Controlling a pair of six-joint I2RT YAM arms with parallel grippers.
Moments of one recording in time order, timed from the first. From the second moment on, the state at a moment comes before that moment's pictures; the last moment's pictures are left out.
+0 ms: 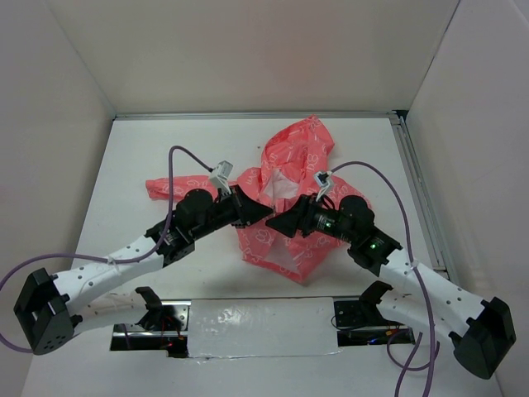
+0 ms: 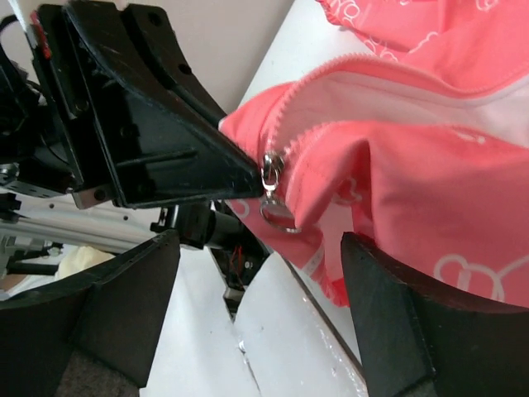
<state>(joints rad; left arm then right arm) -0.82 1.07 0.74 0.17 0.09 -0.93 0.68 0.82 0.55 0.14 -0.38 0.82</state>
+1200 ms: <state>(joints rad) -0.81 1.06 0.69 0.20 0.11 -1.03 0.71 0.85 0.53 0.20 -0.31 0.88</state>
